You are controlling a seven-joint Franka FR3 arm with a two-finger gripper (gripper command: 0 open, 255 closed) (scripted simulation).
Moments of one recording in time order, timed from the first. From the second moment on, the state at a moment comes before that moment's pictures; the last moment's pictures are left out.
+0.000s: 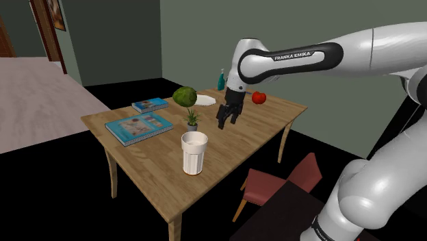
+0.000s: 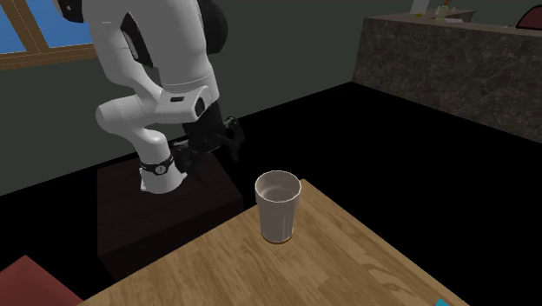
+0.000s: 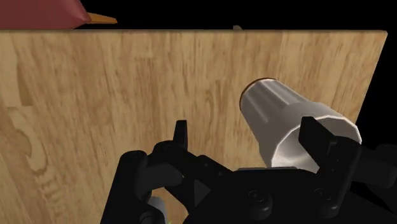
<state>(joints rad) 0.13 -0.28 0.05 -2.18 0.12 1.95 -0.02</state>
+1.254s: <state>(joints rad) 0.18 0.07 0.12 -1.99 0.09 2.11 -0.05</state>
